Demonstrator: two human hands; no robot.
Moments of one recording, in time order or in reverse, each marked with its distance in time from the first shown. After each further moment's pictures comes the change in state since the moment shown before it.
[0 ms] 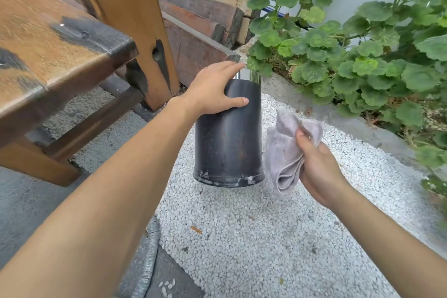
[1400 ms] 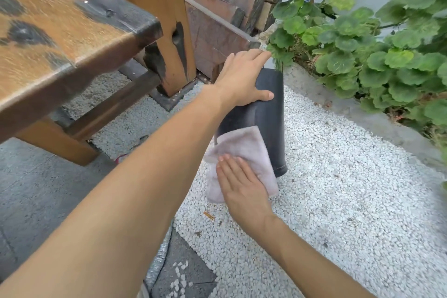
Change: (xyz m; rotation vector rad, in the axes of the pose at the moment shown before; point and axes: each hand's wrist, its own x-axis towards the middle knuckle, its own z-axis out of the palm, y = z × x) left_hand 0.003 0.007 0.013 0.079 -0.007 -0.033; right_hand -0.017 0.144 0.098 -1.846 -0.255 -1.112
